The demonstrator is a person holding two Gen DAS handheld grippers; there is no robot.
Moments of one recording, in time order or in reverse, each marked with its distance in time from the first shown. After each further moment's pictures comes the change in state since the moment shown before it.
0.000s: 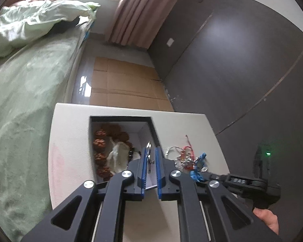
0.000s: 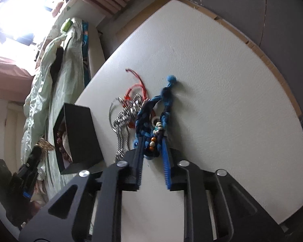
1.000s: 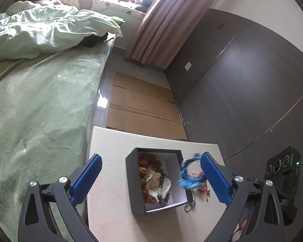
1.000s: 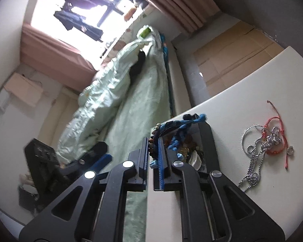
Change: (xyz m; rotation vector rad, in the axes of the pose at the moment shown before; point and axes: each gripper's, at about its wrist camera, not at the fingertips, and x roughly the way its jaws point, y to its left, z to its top) left arm -0.054 0.054 0.031 -0.111 -0.142 0.055; right arm -0.003 0.152 -0.021 -0.256 -0.085 0.363
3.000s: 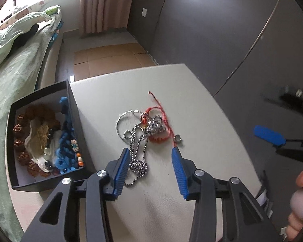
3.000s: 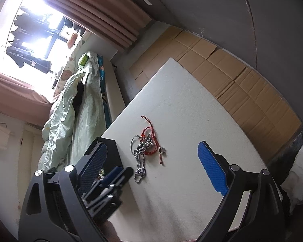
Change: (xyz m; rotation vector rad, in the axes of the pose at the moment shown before) left arm 0.130 -0.157 -0.130 0.414 0.294 0.033; right arm -0.147 -0.136 0.000 0.275 -0.120 -0.266
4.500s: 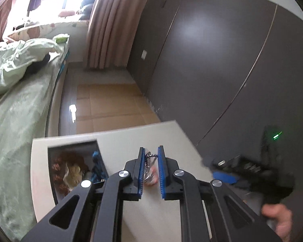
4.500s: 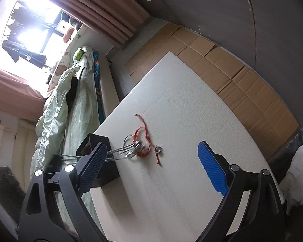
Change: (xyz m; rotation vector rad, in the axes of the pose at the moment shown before) left arm -0.117 0.015 0.039 -0.052 -0.303 -0.075; right arm 0.025 0.005 -0.003 -0.024 0.024 -0.059
